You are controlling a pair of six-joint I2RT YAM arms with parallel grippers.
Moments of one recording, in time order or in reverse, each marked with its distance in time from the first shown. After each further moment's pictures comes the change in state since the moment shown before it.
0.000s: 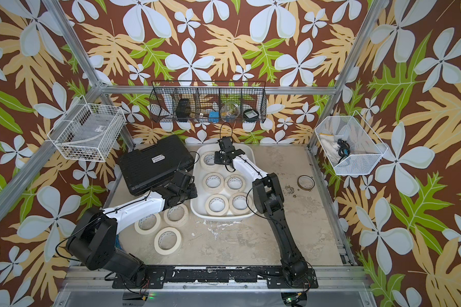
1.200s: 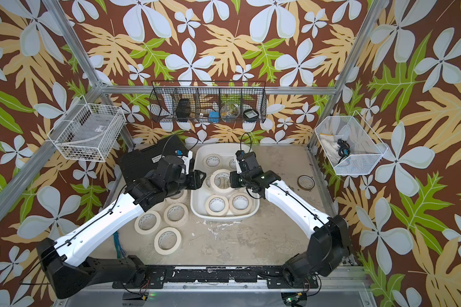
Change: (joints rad) left arm -0.170 -0.236 0.346 -0.313 0.099 0.138; right arm 0.075 -1.036 -0.989 -0.034 -0.012 -0.046
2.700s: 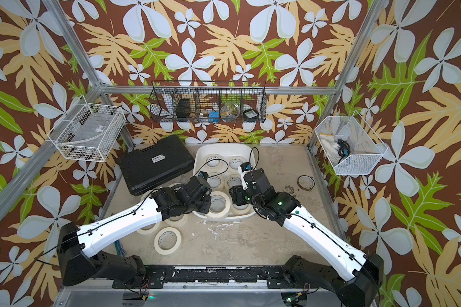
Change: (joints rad) left arm -0.220 0.068 -0.090 -0.188 -0.150 -0.059; right arm 0.140 -0.329 -0.149 -0.049 0.096 0.042
